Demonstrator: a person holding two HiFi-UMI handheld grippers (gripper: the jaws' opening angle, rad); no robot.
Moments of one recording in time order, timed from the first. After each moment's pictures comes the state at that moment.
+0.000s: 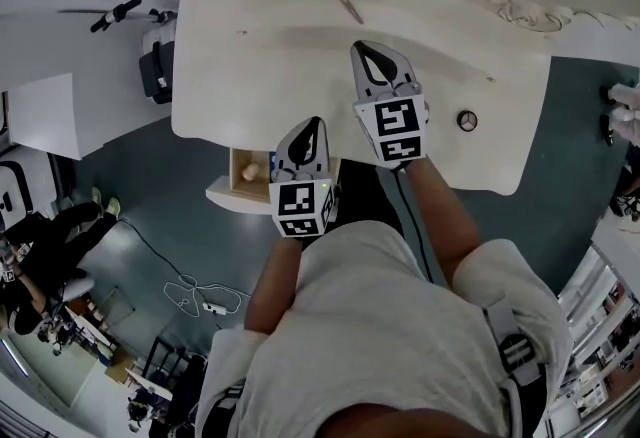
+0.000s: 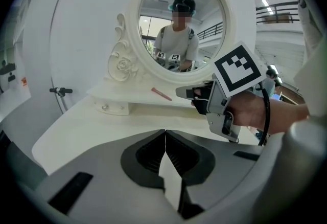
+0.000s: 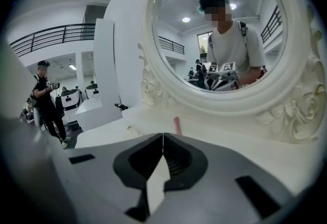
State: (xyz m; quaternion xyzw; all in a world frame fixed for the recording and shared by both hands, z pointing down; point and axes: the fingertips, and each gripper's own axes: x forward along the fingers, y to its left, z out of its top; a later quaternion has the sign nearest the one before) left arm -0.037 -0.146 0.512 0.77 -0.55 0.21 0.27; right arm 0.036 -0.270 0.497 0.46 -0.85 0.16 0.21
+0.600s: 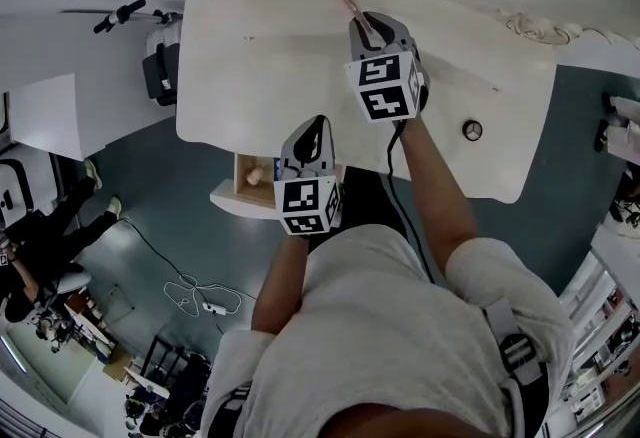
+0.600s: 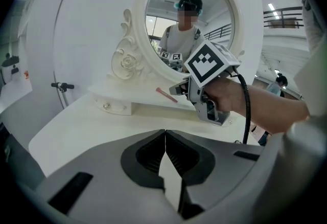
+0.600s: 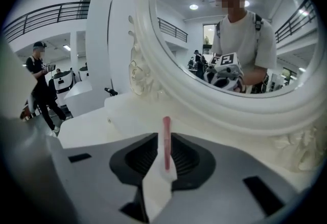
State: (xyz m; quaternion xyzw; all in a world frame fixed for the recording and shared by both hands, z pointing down) left arm -0.042 -0.165 0.520 0.75 -0.56 0.19 0.29; right arm 0.028 -0.337 0.524 0.47 -0.82 0.15 0.31
